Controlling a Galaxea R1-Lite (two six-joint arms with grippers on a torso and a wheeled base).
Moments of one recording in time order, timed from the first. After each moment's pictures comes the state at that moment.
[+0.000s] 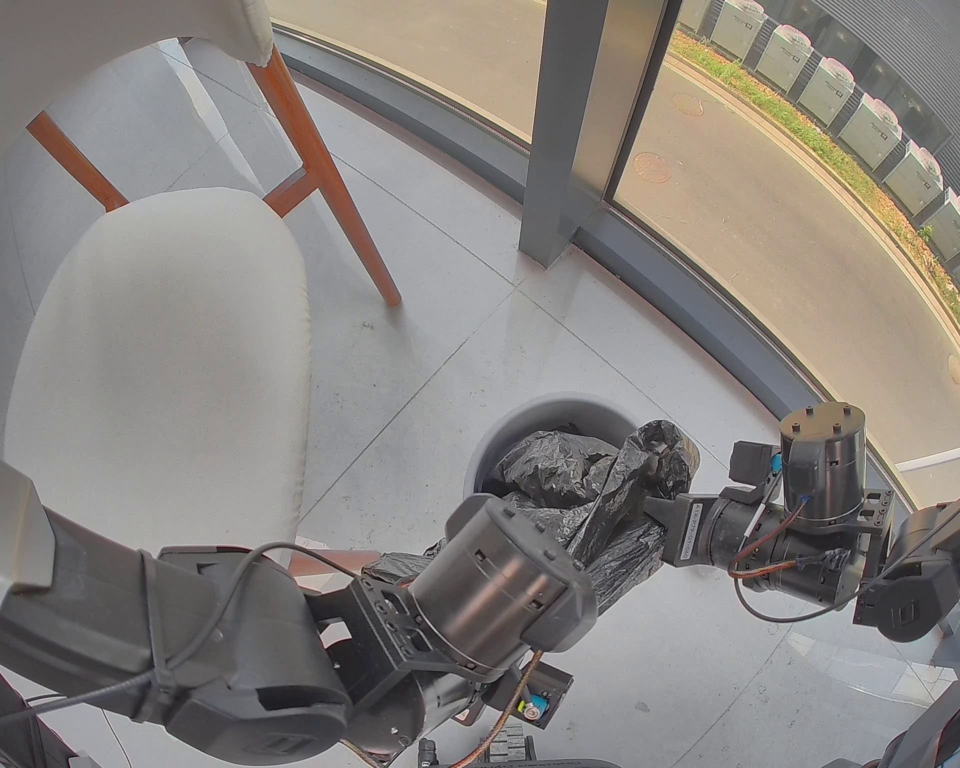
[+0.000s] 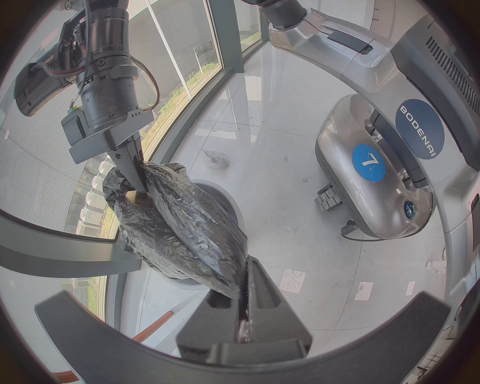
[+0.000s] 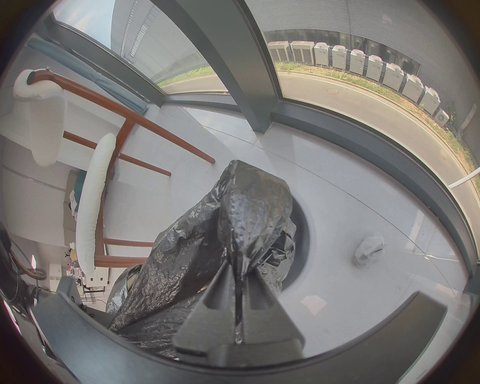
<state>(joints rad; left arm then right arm) -1.04 1.83 -1.00 0.02 0.36 1.25 0.67 1.69 -0.59 -0.64 -0.18 0.48</state>
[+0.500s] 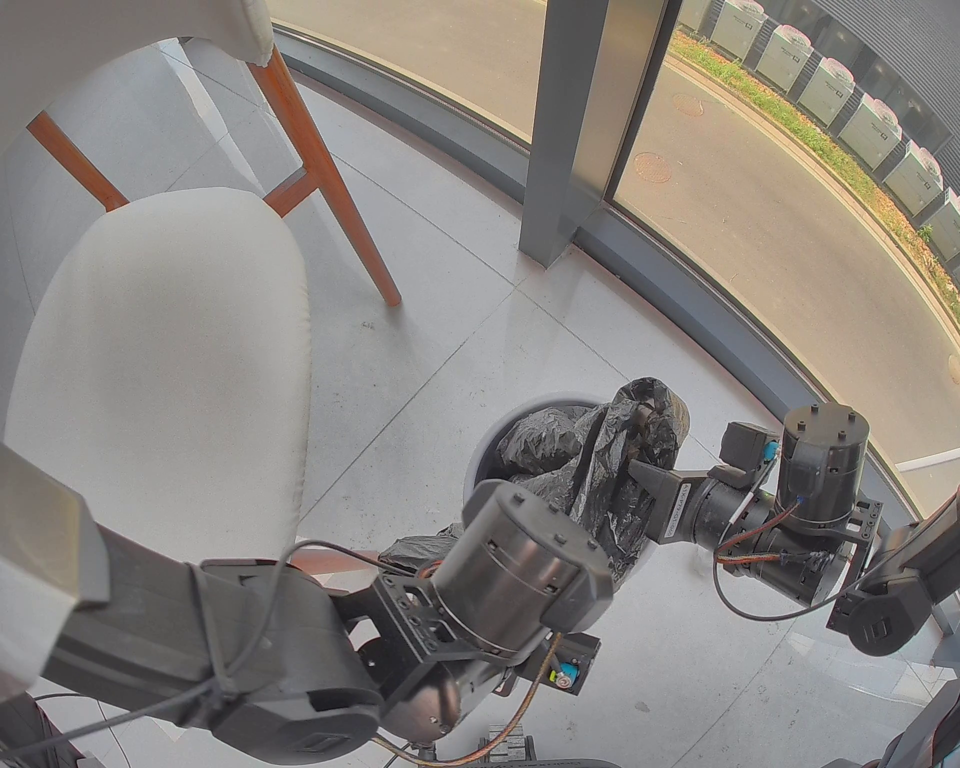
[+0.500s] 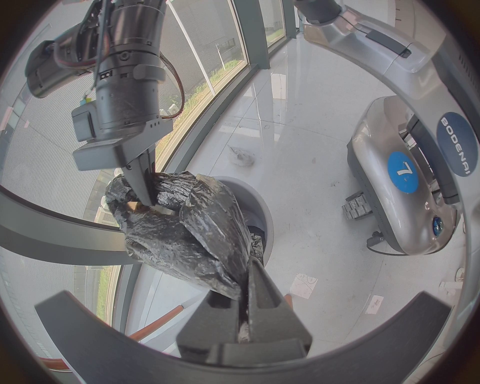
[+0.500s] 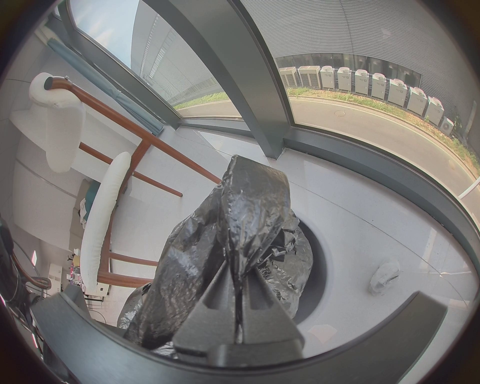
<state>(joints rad) -1.03 1.90 -0.99 -0.21 0.41 1.24 0.66 1.78 -0.54 -0.96 -0.18 0.42</state>
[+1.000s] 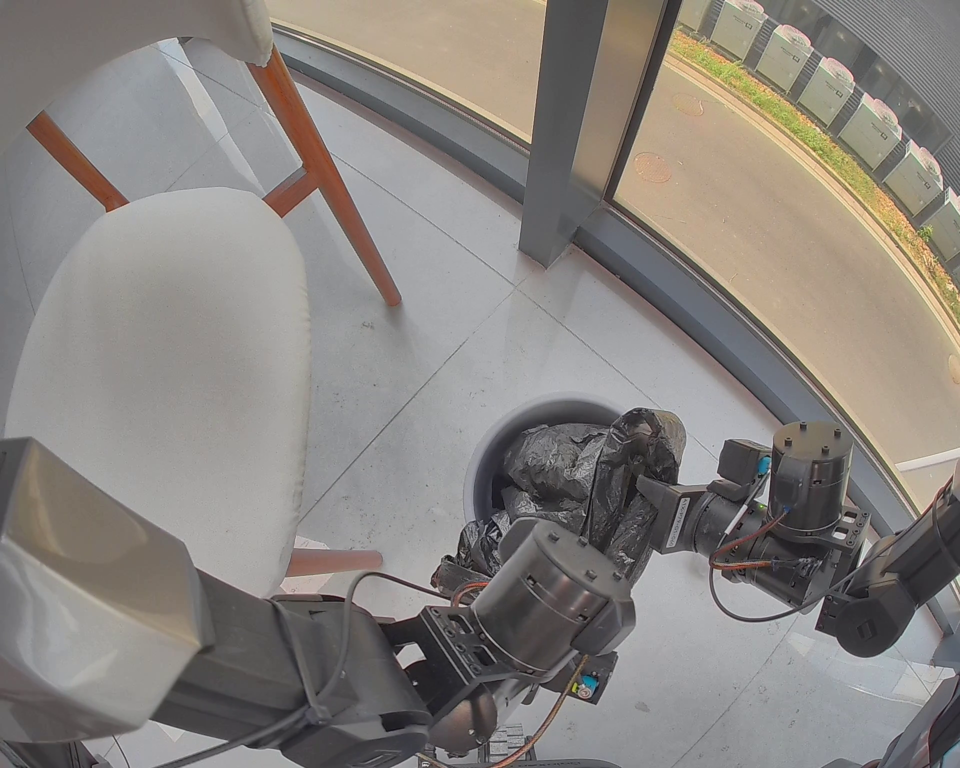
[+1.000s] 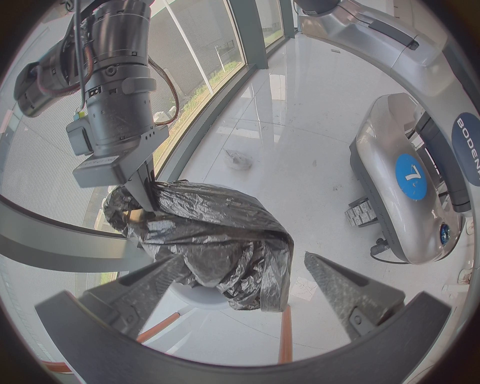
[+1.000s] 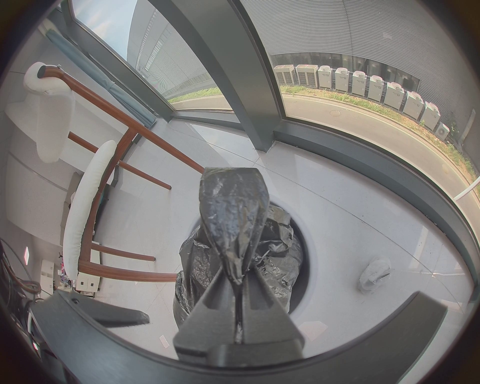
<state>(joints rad) -1.04 1.96 -0.96 -0.30 0.42 1.23 0.61 1.83 -0.51 -0.99 -0.17 0.40</state>
